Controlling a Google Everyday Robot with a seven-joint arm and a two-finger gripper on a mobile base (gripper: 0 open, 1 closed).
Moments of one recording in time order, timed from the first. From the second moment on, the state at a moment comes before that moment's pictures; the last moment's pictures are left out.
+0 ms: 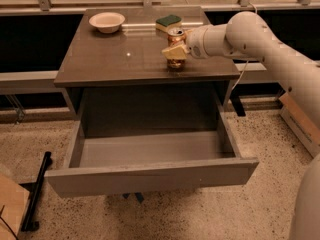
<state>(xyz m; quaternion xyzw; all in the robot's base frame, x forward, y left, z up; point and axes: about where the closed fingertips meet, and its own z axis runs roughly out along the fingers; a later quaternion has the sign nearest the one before) 0.792 -0.069 0.880 -0.41 0.73 0.13 0.53</state>
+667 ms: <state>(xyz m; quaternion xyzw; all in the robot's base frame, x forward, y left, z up) 0.686 -0.091 0.897 -0.44 0.75 0.12 0.49</state>
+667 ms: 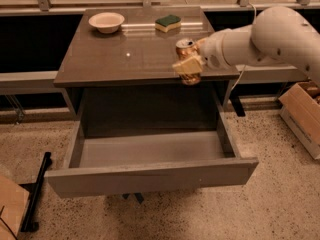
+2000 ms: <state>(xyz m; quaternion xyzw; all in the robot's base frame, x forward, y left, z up) 0.584 -0.083 0.769 -0.39 0.76 0.18 0.49</state>
